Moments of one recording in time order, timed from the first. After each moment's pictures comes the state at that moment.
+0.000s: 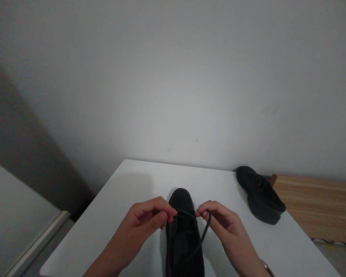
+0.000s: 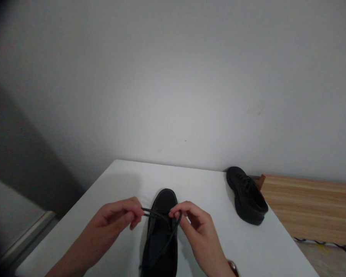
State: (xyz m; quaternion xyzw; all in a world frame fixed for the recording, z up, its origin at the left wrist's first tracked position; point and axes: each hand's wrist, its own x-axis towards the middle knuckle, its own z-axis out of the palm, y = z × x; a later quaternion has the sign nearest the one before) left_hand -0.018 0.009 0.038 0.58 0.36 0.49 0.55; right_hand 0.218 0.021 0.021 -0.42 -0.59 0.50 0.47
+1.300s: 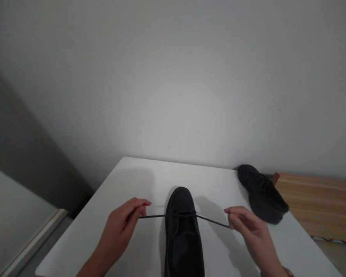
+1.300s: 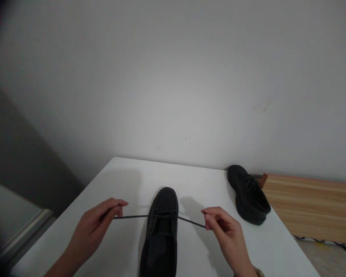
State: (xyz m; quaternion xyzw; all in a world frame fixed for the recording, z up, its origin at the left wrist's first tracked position) left_hand -0.063 0.016 -0.018 0.66 0.49 0.51 0.25; right_hand 0.294 0.035 -0.038 -0.51 -0.57 0.39 0.51
